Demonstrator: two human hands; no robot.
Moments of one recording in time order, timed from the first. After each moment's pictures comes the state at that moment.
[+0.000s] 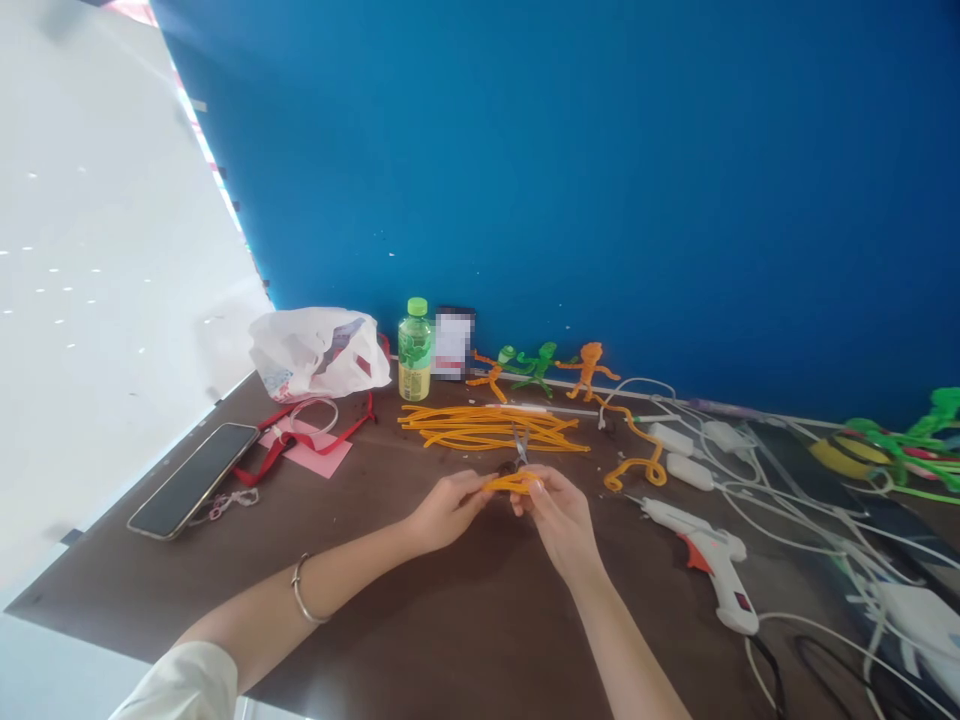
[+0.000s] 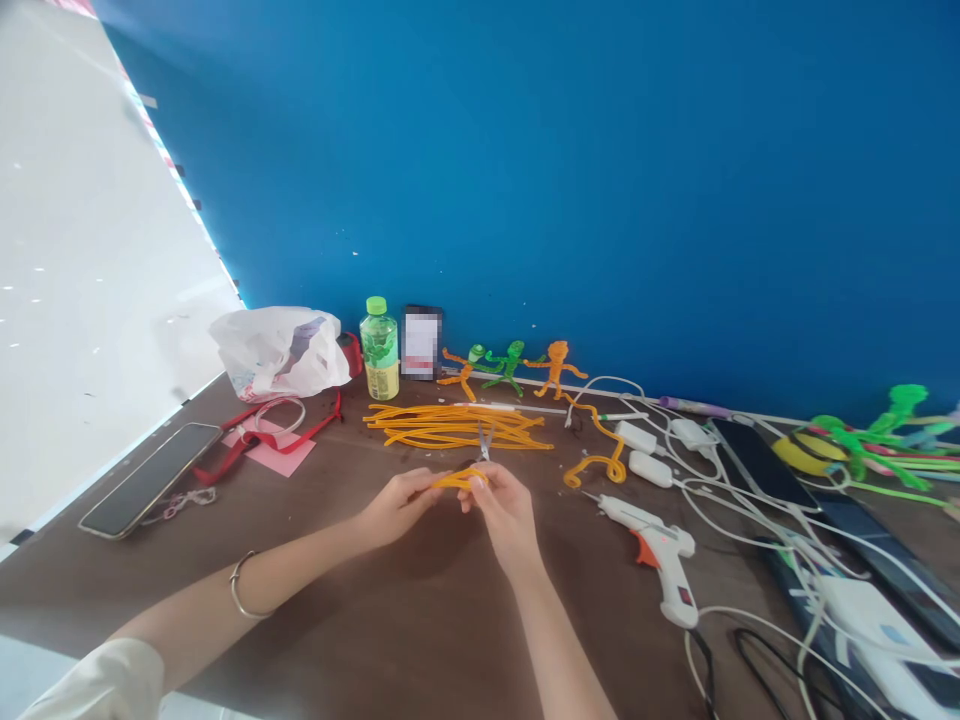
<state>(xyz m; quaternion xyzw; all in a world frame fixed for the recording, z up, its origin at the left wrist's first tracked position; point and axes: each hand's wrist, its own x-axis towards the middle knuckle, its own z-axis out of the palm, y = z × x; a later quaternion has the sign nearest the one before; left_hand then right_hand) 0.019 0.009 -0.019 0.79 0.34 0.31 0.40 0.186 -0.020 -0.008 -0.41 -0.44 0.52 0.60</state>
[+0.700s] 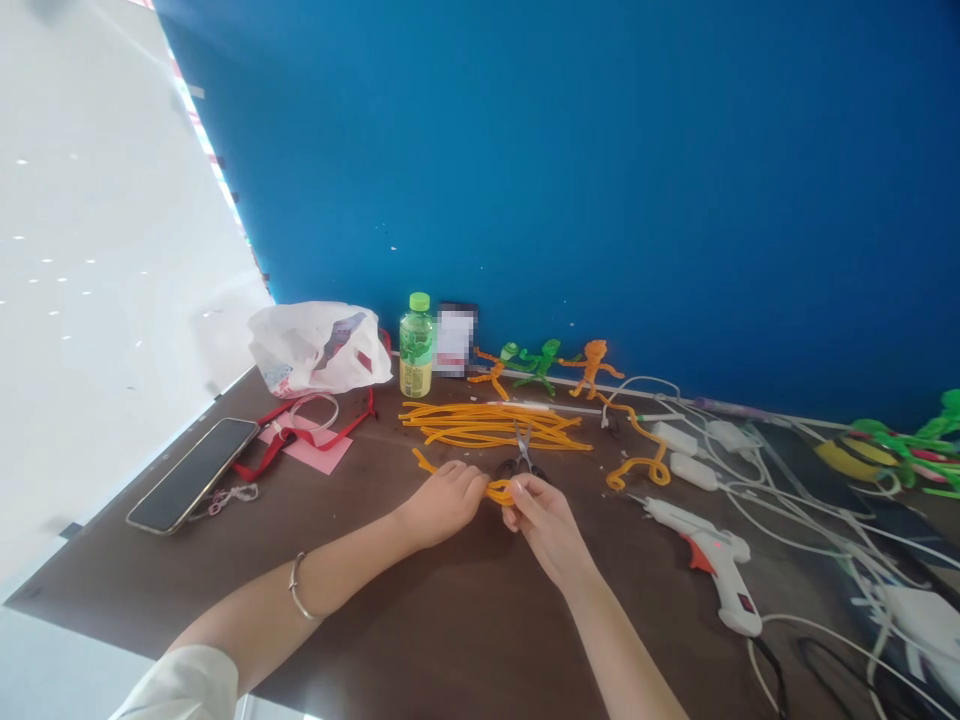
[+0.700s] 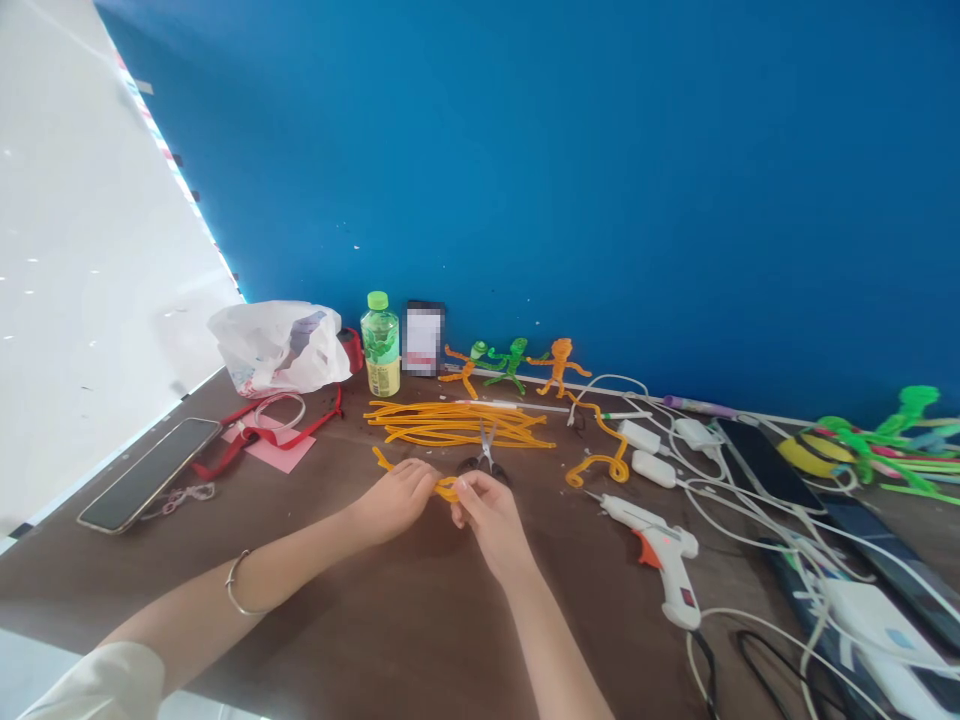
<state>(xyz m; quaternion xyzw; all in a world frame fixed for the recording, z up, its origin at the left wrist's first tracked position) 0.014 0.018 -0.040 0.94 0.30 0.18 -0.01 0.173 -0.023 -0.009 -0.43 -0.37 0.62 0.55</state>
